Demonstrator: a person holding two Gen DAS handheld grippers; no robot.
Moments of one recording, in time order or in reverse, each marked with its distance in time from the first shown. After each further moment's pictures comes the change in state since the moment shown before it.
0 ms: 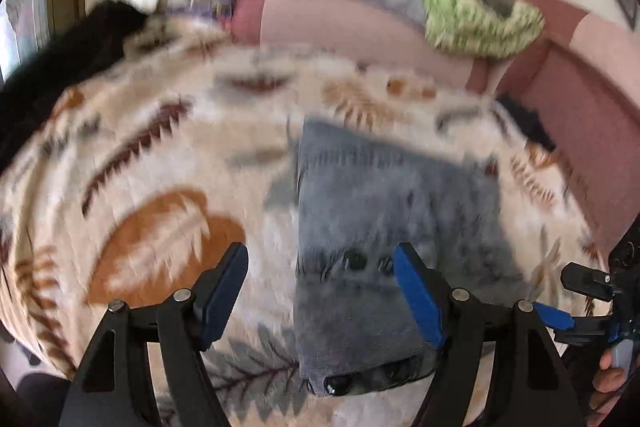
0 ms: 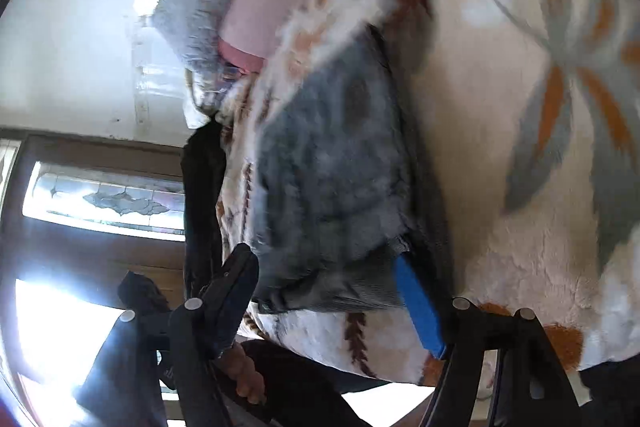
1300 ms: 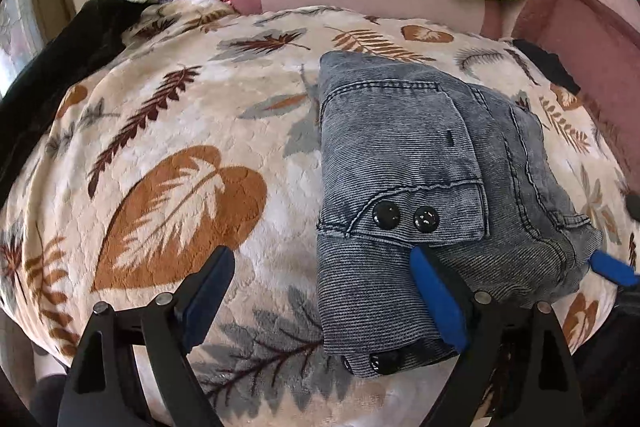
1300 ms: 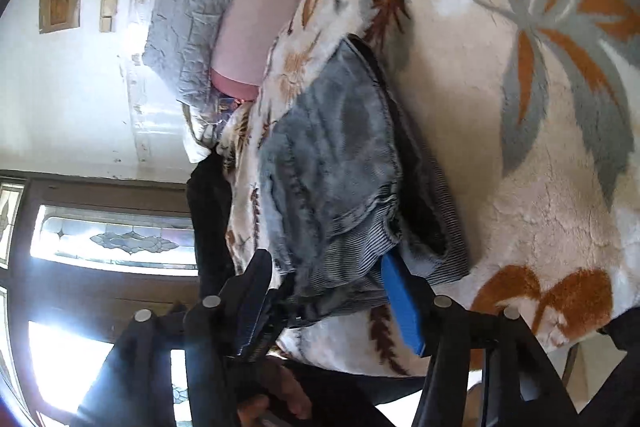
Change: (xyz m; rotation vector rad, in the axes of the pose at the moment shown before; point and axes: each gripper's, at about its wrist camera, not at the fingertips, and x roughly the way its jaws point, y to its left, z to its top) left arm 0.036 0.007 -0.023 0.118 0.156 0.112; right arm -0.012 -0.005 -0.020 0.133 -0.086 -0.027
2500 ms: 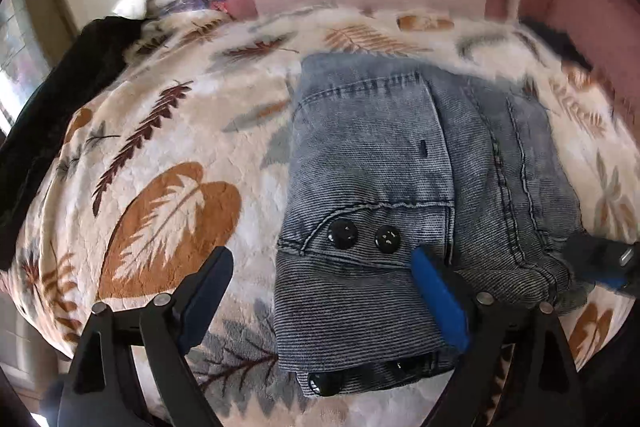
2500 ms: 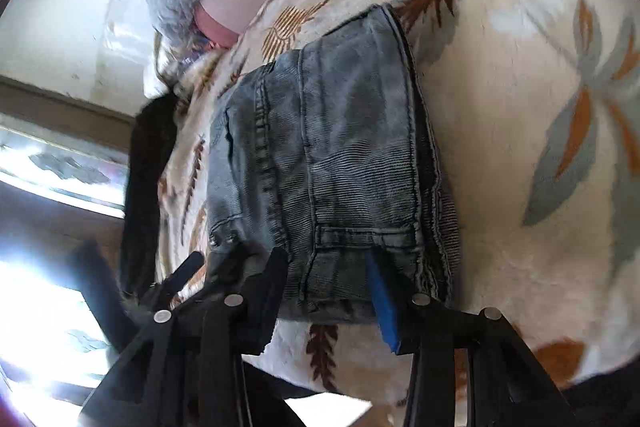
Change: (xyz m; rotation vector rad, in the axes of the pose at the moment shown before) left arm 0.003 -0.035 0.007 0.034 0.022 0.094; right arm 0.041 0.046 0.003 -0.325 0.071 -0.269
